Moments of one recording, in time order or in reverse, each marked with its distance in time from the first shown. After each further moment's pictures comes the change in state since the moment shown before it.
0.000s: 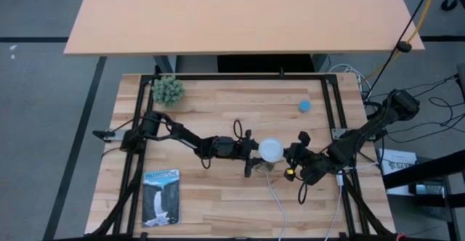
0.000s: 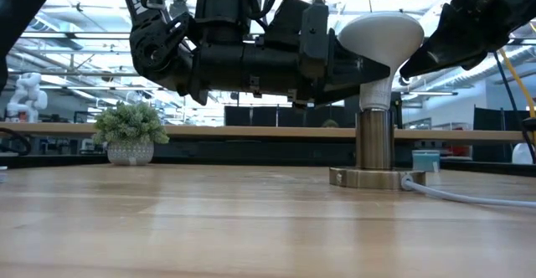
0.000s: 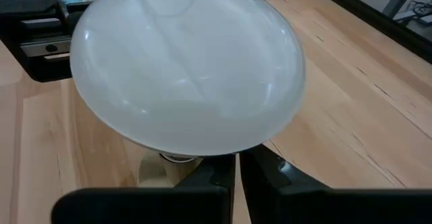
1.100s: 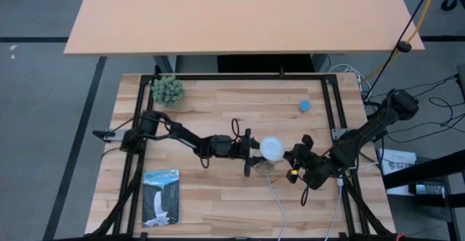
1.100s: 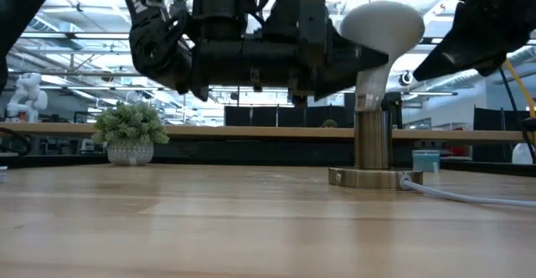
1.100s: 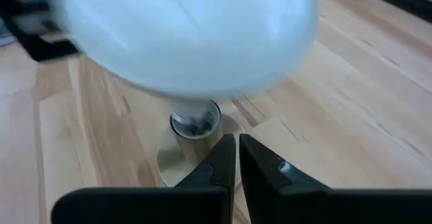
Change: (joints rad) left arm 0.009 -0.014 -0.006 0.051 -0.004 -0.020; right arm 0.055 0.000 0.001 -0.065 0.004 0.174
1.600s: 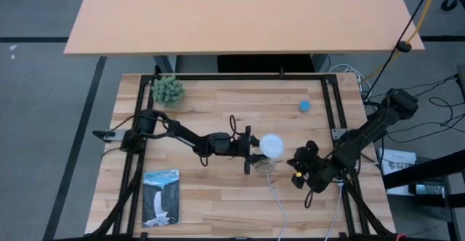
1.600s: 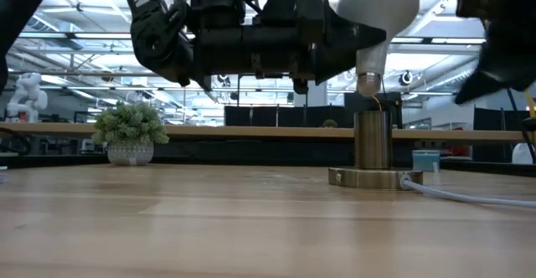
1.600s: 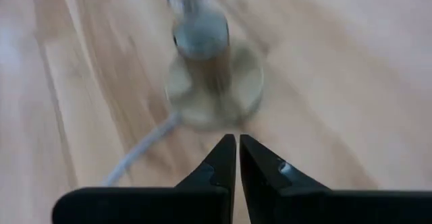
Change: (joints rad) left arm 0.007 -0.035 0.000 0.027 0.024 -0.003; right arm 0.065 0.005 0.000 -0.139 -0.148 0.212
